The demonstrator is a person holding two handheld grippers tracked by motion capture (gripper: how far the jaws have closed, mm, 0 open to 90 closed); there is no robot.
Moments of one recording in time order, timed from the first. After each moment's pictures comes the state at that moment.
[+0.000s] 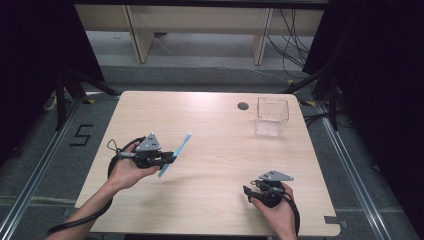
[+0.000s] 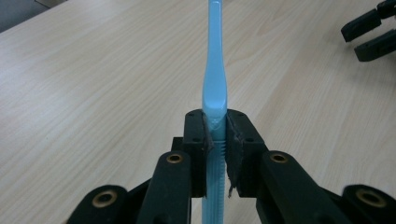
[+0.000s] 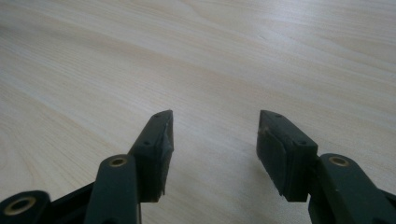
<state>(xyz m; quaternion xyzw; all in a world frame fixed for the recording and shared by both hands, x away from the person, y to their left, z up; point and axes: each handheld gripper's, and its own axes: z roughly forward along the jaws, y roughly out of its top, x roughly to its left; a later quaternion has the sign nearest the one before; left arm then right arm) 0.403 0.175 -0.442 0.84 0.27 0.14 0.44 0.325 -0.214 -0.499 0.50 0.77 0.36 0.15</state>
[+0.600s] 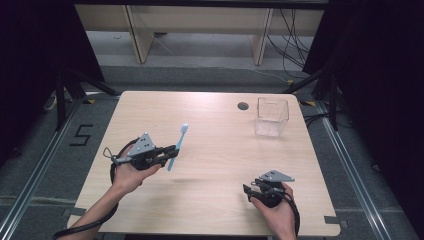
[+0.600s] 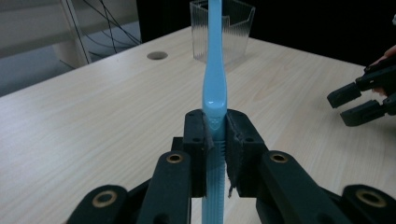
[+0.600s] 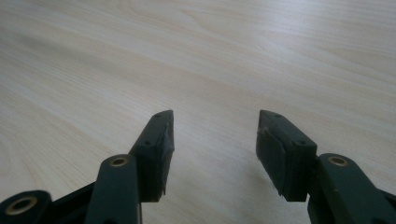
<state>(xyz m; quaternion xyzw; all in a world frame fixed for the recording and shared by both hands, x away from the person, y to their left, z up) 0.394 0.175 -0.444 0.77 0.27 0.17 0.56 0.322 -0.210 -0.497 0.51 0.76 0.37 0.15</state>
